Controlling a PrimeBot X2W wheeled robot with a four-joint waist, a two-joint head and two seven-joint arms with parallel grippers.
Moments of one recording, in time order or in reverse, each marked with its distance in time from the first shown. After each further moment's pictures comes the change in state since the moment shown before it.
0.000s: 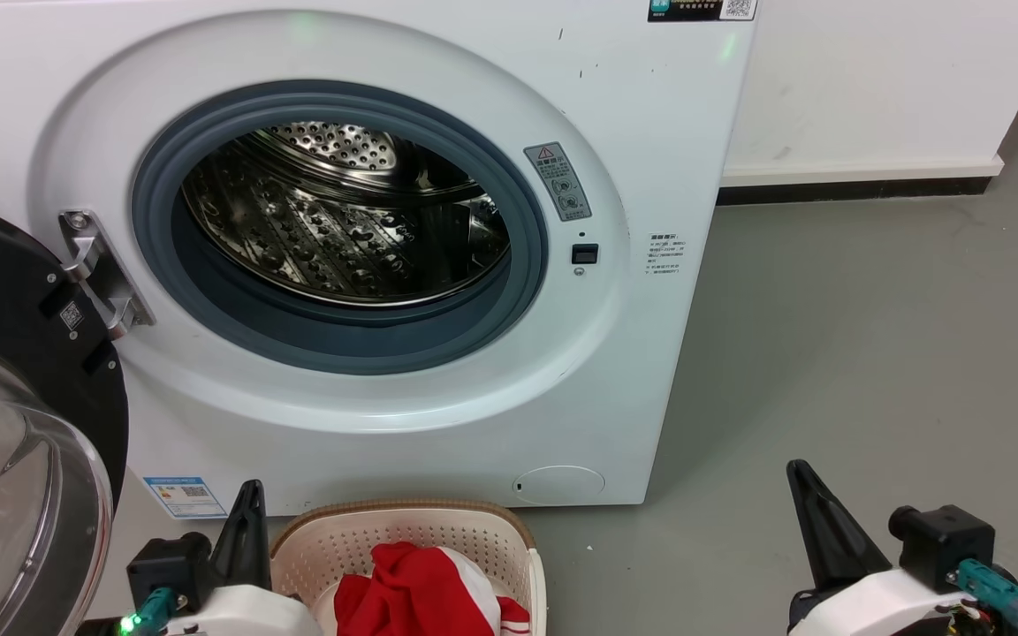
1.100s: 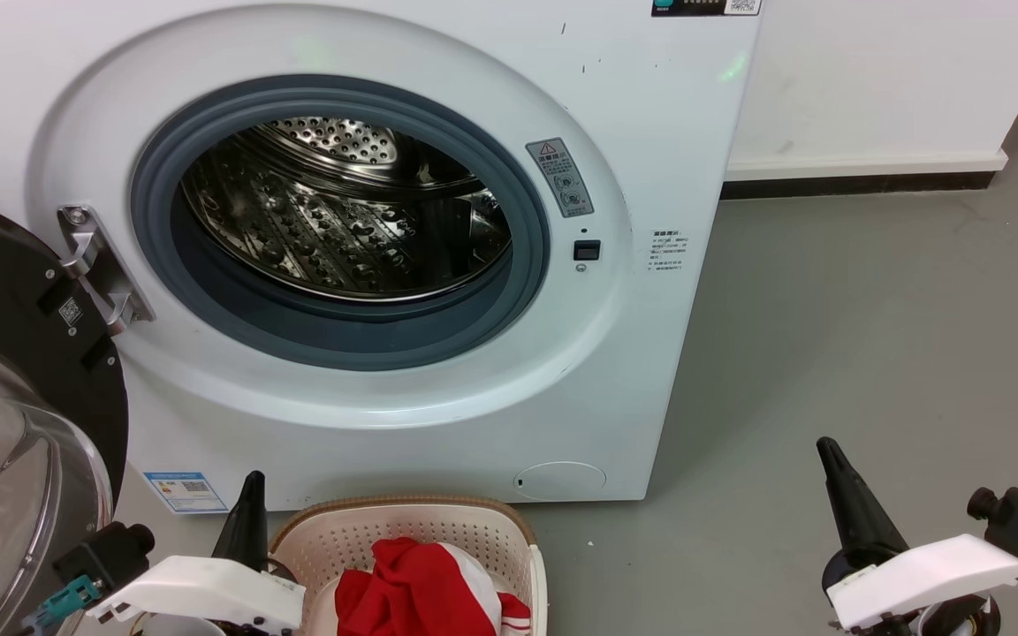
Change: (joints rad) left arm -0.061 -0.034 0.064 0.062 -0.557 -0.086 0.082; right arm -0.071 -0.026 -0.036 0.098 0.611 0.000 0.021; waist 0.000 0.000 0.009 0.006
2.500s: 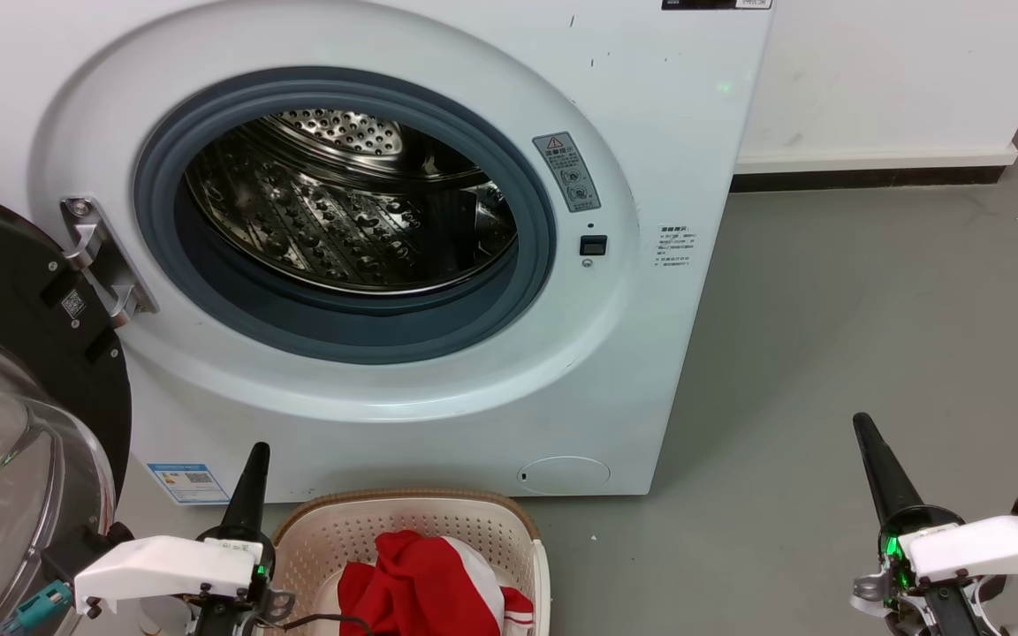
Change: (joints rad) left arm -0.071 -0.031 0.064 0.062 -0.518 -0.079 0.082; right arm -0.073 -0.006 -0.064 0.089 0.542 0.000 0.041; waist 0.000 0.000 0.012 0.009
